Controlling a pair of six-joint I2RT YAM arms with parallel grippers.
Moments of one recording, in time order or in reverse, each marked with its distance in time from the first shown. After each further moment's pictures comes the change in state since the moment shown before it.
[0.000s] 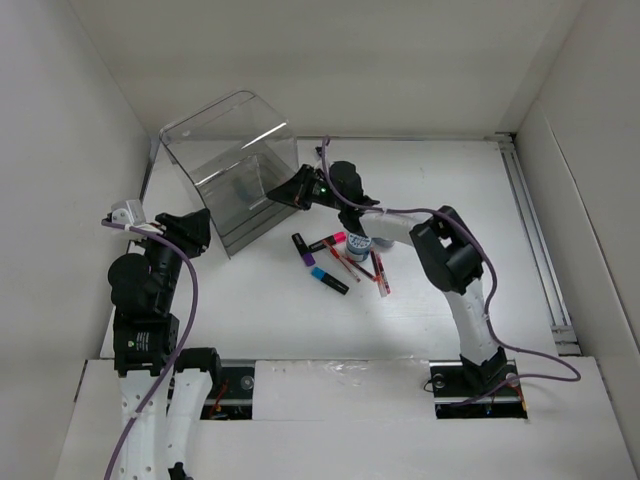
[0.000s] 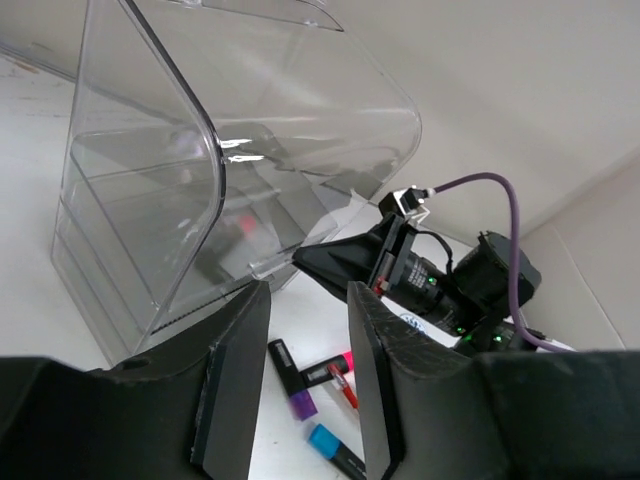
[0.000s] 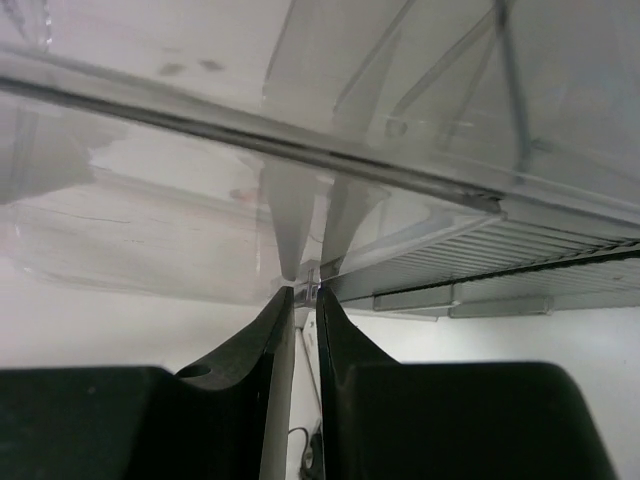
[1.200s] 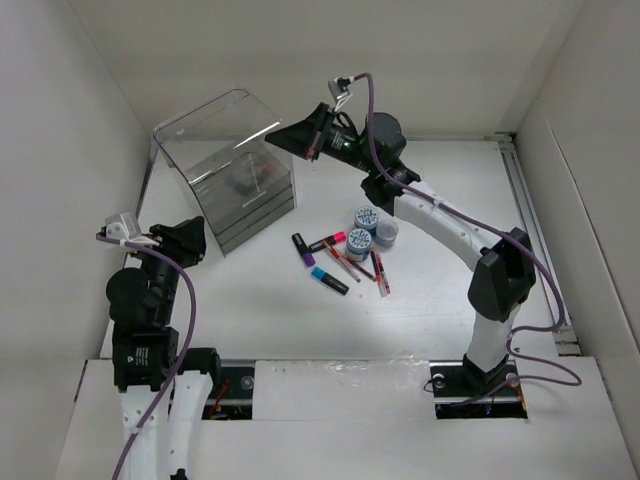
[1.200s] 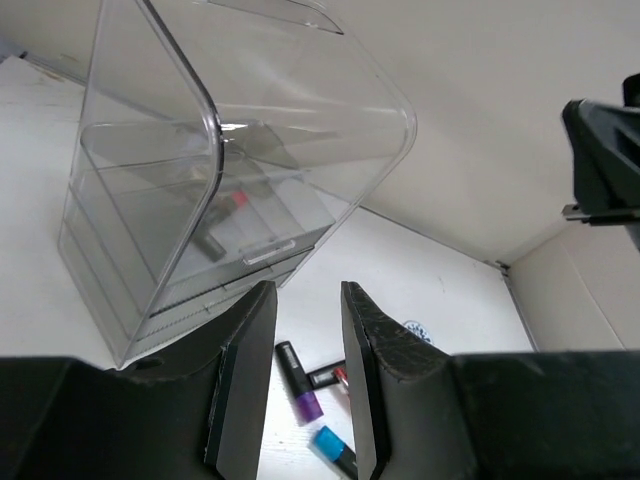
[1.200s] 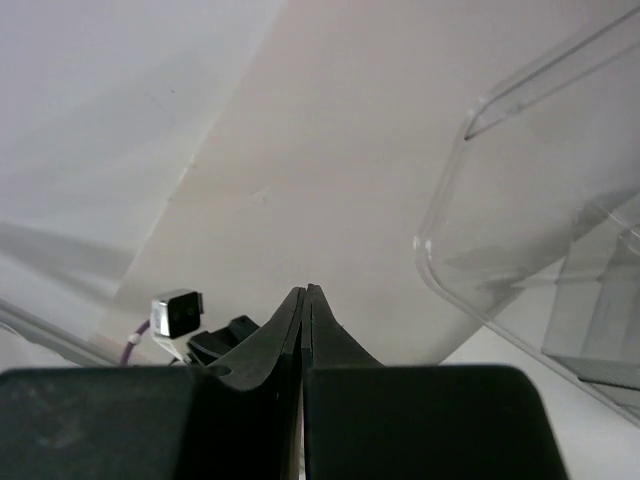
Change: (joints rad) left arm 0.000 -0.085 -0.015 -0.050 -0.051 0.002; right arm 0.012 -0.385 0.120 -0.109 -0.034 -0.016
